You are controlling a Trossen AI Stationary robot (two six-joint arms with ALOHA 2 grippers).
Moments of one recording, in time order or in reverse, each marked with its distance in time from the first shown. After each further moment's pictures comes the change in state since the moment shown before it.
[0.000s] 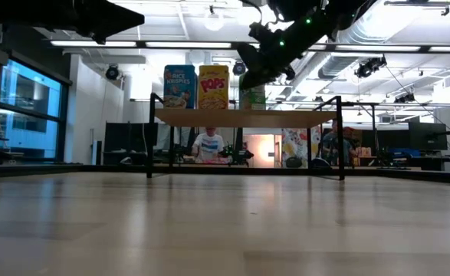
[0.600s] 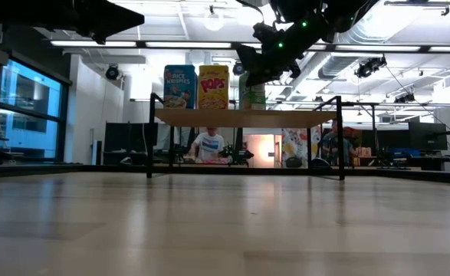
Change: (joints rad) left arm 0.000 0.000 0.000 0.000 0.000 0.000; right arm -0.035 0.000 0.000 0.062 0.114 0.006
